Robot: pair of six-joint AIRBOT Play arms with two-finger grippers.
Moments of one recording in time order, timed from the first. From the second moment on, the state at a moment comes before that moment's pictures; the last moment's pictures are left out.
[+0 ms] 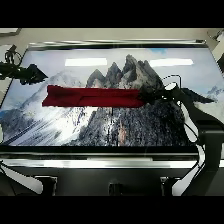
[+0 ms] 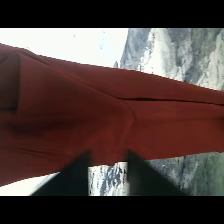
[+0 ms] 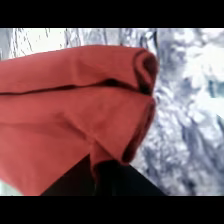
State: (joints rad) left arm 0.29 -1.87 2.04 0.91 -1.44 -1.45; right arm 0.00 -1.94 1.52 -0.70 0.95 1.36
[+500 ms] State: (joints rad) left arm -0.02 -1.92 1.97 0.86 -1.31 -1.63; right arm -0.04 -1.62 1.52 -0.82 1.10 1.49
